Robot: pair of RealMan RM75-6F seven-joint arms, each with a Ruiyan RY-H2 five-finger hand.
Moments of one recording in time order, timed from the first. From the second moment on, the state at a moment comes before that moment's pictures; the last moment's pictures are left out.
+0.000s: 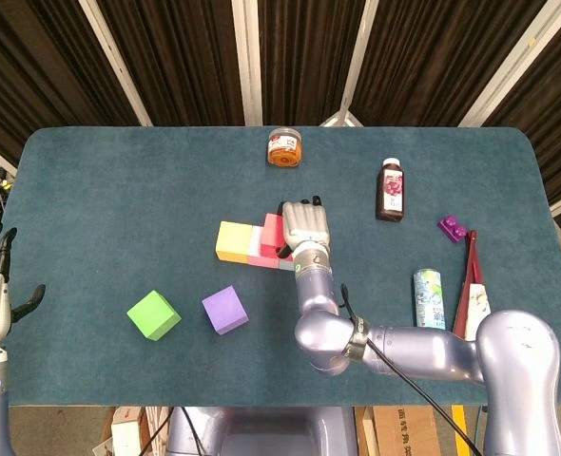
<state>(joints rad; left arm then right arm) -0.15 -1.35 -0.20 -1.53 1.37 1.61 0.25 1.34 -1.60 0.60 -1.57 0.21 1.23 -1.02</state>
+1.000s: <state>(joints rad) -0.15 -1.36 -0.20 -1.52 1.37 1.62 0.25 1.34 -1.60 0.59 -1.56 0.21 1.21 -1.02</state>
